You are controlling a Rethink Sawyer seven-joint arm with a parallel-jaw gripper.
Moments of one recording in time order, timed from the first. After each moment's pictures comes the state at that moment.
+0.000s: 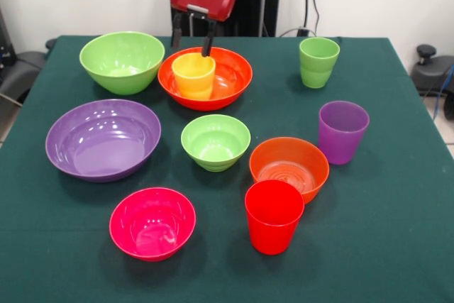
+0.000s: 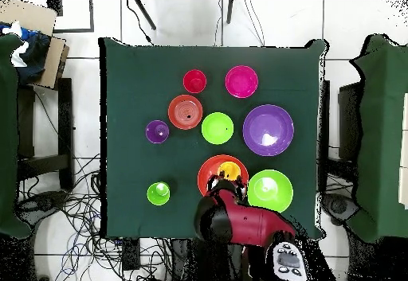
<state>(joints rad) -0.27 -0.68 -0.18 2.07 -0.28 -0.13 1.92</state>
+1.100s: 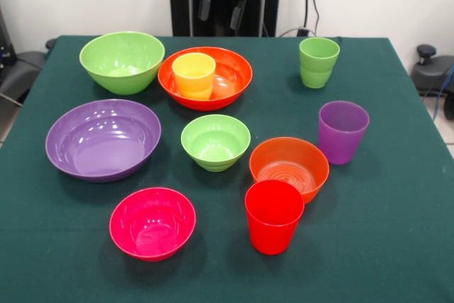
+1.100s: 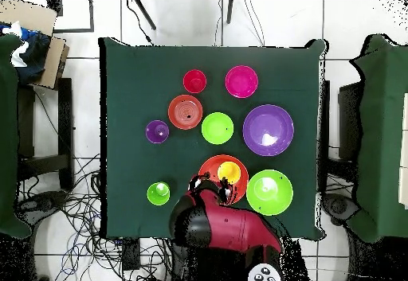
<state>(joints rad) -0.15 -0.84 -0.20 2.11 -0.17 0.05 1.92</state>
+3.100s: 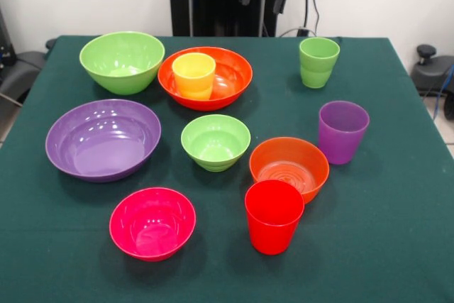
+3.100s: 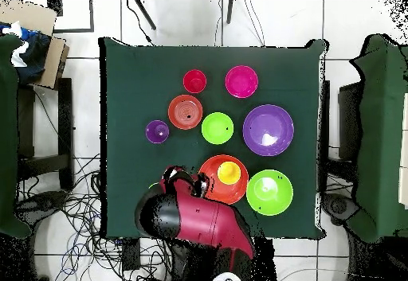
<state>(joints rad) 0.04 -0.89 -0.26 2.04 0.04 0.24 1.92</state>
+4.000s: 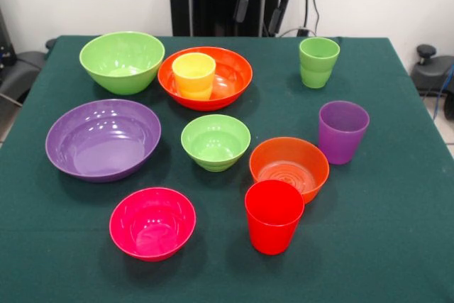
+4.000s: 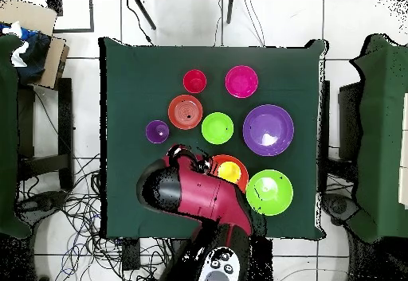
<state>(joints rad) 0.09 -0.78 -0.33 1.88 0.13 0.28 1.94</state>
